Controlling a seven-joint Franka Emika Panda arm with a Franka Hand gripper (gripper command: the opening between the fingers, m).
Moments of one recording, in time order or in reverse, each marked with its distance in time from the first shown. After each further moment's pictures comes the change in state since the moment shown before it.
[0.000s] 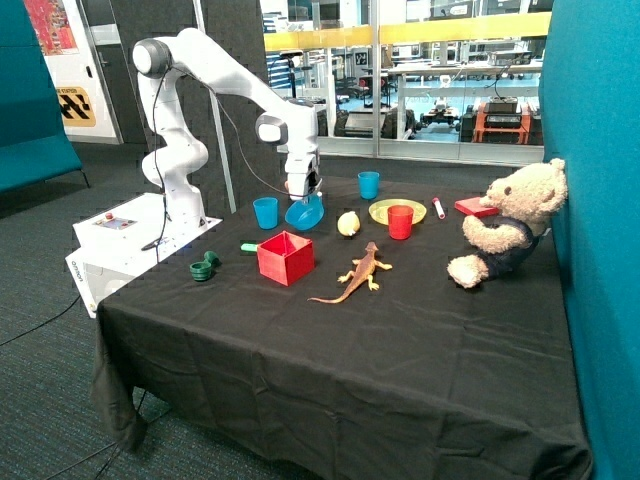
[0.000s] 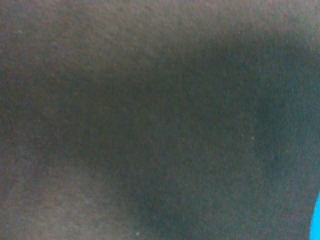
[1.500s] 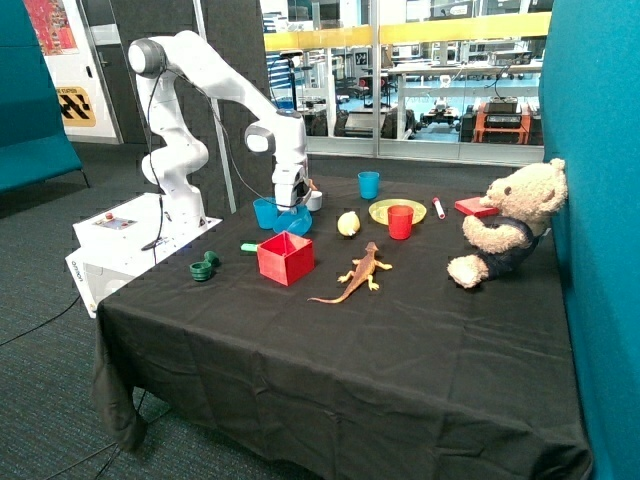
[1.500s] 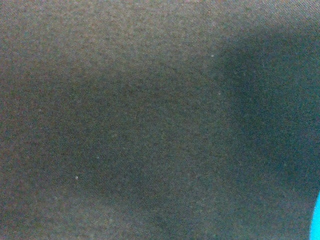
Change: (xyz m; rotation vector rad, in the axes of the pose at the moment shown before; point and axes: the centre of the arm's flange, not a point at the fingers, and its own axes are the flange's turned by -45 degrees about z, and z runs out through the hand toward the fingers) arm -0.030 0.019 0.022 0.000 0.000 0.023
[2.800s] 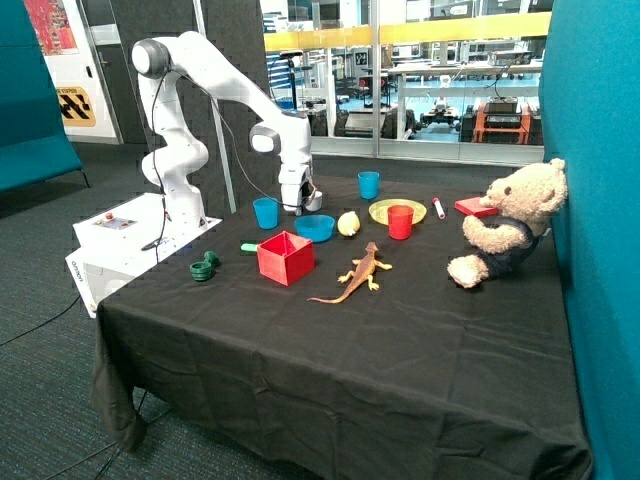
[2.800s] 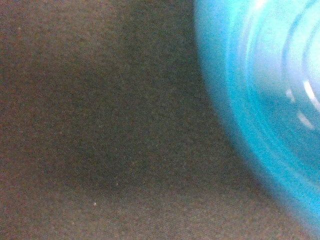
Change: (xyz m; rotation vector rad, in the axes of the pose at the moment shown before) arm 0.013 -0.007 0.000 -0.001 -0.003 -0.053
